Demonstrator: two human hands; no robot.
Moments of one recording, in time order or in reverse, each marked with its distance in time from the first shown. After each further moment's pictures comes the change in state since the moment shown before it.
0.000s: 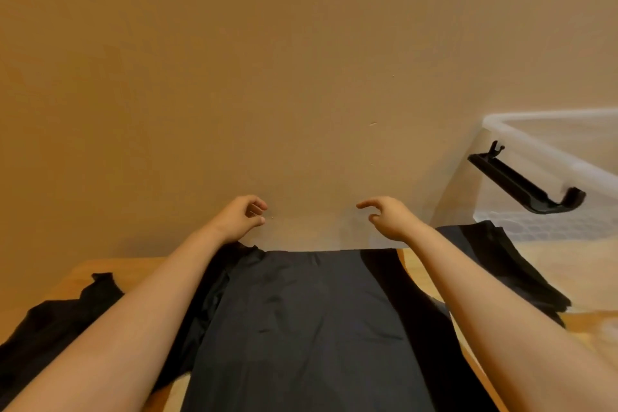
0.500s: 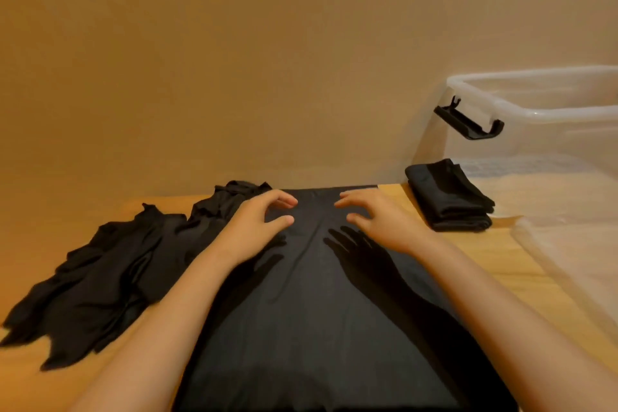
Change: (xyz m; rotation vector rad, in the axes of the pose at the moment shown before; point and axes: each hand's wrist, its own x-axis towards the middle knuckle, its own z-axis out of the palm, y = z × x) left_hand -0.217 0.054 0.029 -0.069 0.022 0.230; right_hand -0.212 -0.045 0.019 -0.033 0.003 -0.292
